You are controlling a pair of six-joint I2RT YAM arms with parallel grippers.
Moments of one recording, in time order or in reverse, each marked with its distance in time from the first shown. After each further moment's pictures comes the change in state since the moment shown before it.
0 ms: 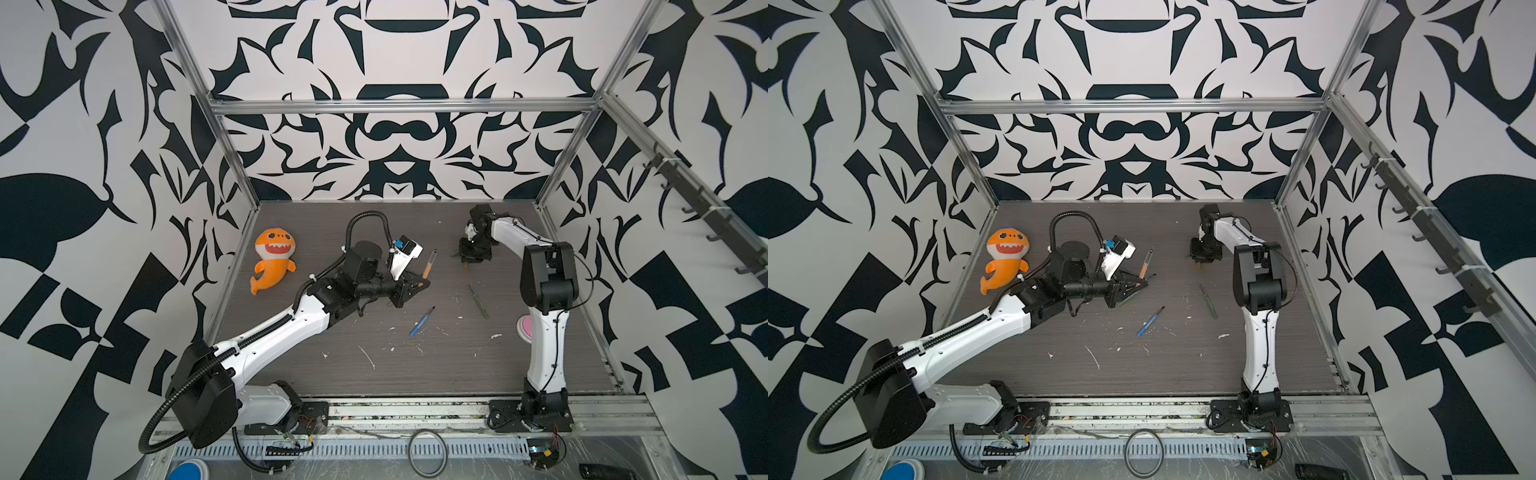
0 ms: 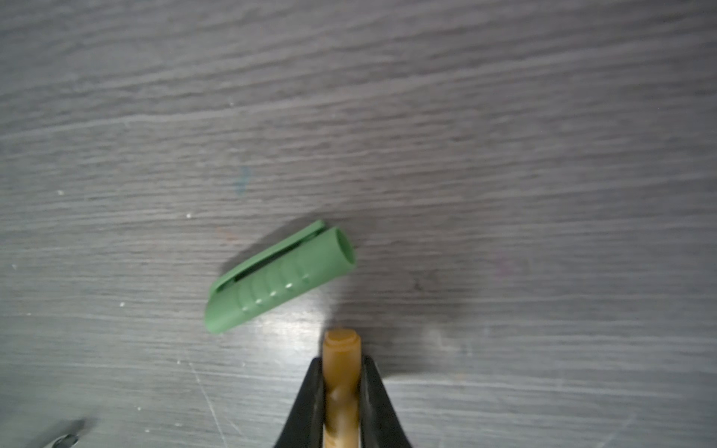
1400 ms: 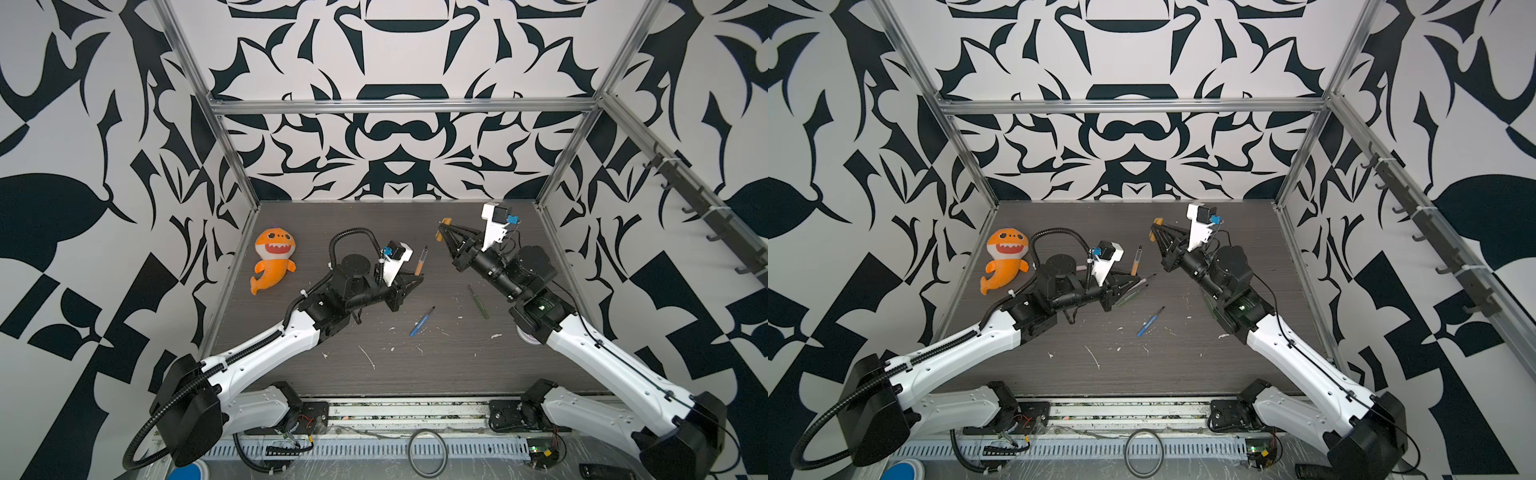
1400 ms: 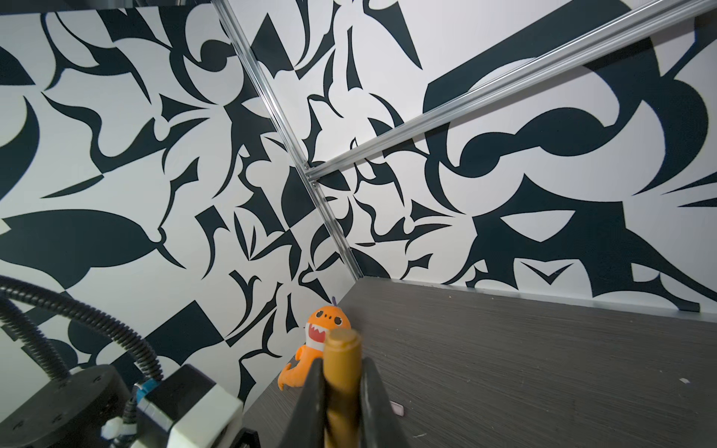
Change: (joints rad) left arm -0.021 -0.109 -0.154 0.210 -0.156 0.053; right arm 0.449 -1.202 -0.884 1.186 -0.028 0.257
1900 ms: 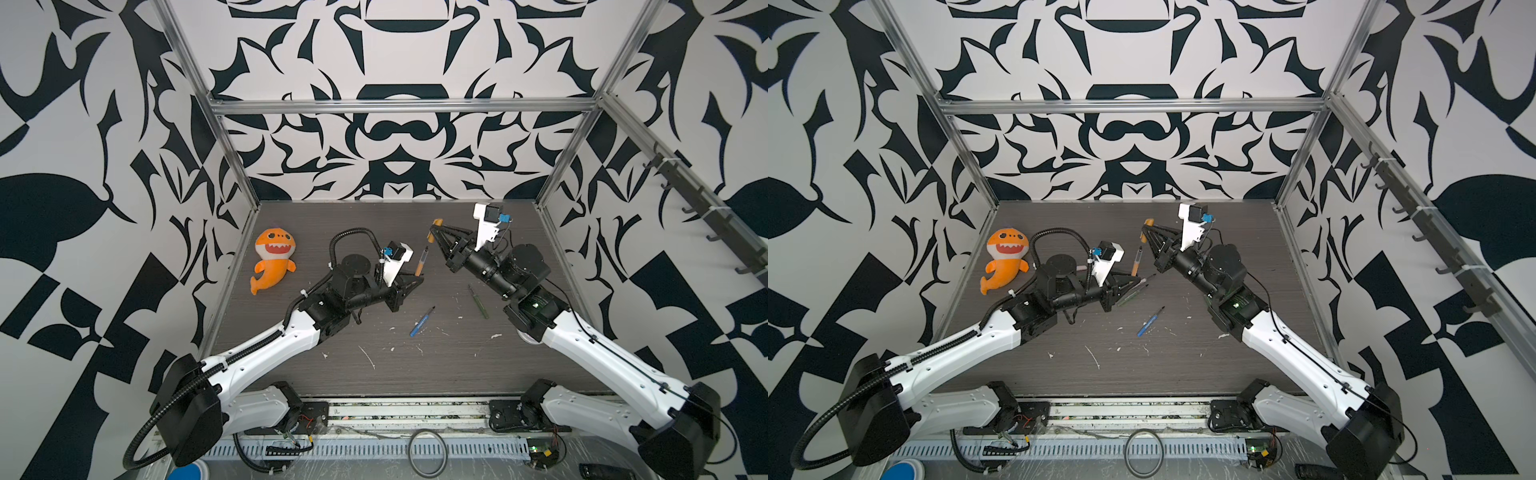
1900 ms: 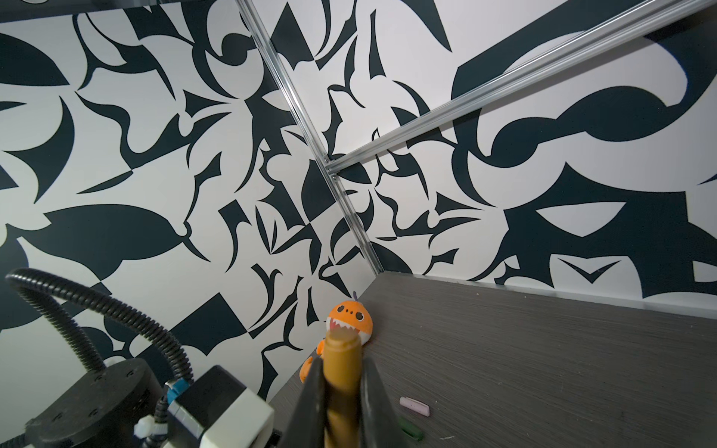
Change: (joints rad) left arm 0.000 0.001 0.000 -0.002 0.010 -0.001; right arm 0.039 0.035 0.021 0.015 -0.026 0.023
